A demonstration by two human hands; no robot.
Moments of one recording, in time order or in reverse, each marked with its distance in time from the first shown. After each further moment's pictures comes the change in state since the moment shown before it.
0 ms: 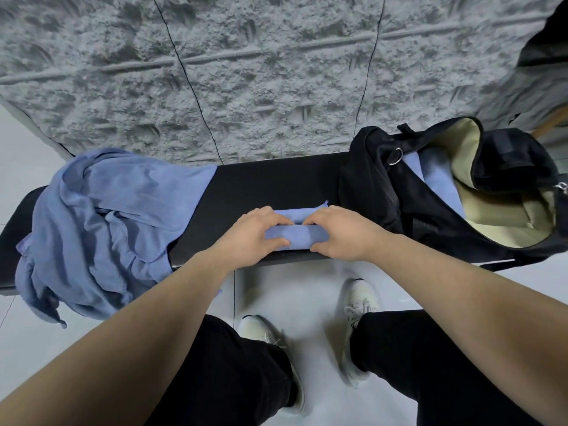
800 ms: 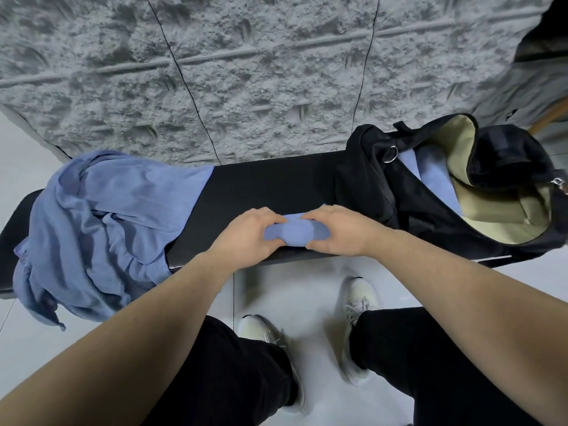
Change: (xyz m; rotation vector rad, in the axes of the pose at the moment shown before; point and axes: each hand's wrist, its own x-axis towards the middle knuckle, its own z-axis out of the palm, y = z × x) left_hand -0.001 0.007 0.003 0.072 0.080 0.006; right_hand -0.001 0.009 0.000 0.104 -0.086 0.079
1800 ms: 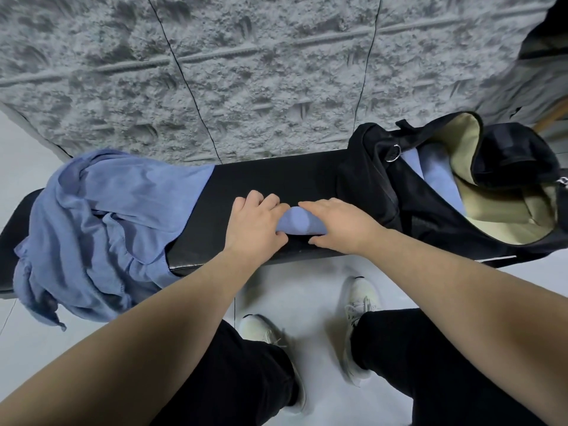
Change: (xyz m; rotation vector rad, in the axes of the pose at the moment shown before) left_hand 0.013 0.013 0.011 0.576 0.235 -0.023; right_hand 0.013 0.002 0.004 -0.163 0.090 -0.014
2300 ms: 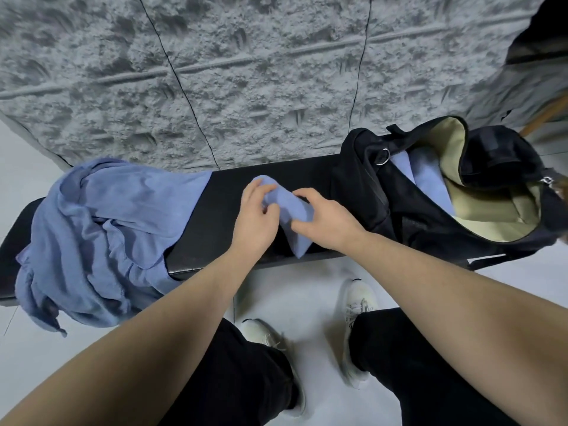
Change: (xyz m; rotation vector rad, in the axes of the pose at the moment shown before) left_hand 0.011 0.016 -0.019 -1.057 0.008 -0.494; right_hand -0.005 -0.030 -0.012 0.426 0.192 0.197
